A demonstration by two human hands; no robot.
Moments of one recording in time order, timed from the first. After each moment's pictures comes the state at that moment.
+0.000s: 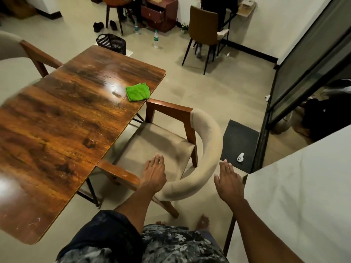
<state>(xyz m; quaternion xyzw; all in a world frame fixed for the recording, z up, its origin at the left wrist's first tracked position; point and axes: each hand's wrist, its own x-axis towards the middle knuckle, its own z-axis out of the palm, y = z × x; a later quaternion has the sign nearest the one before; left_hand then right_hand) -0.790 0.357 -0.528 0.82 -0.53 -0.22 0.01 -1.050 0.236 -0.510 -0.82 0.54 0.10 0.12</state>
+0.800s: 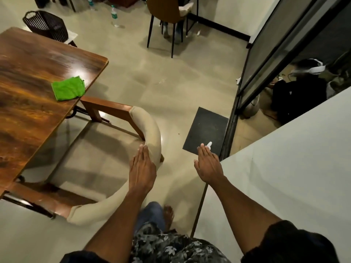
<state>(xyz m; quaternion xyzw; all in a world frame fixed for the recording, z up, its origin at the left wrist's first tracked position) -0.972 0.164 -0.521 0.83 -0.48 -0.21 0.17 -1.183 0.016 -0.522 -0.84 0.49 0.17 0.13</state>
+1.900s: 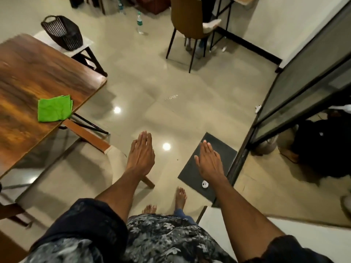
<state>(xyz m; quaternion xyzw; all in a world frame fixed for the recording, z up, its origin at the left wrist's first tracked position) -0.912 -0.164 -0.529 0.88 -0.45 -0.16 0.02 -1.128 -0.315 -0.508 -0.88 0.43 0.14 0.14</state>
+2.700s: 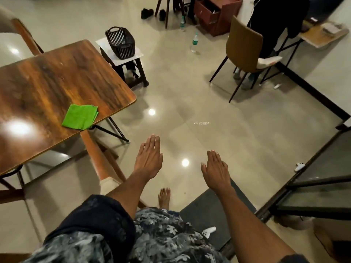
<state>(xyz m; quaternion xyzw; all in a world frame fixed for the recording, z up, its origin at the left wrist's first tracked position) -0.805 -0.313 -0.529 0.93 -0.32 -0.16 0.03 -0.974 -0.518 -0.529 -0.93 0.30 0.15 0.14</state>
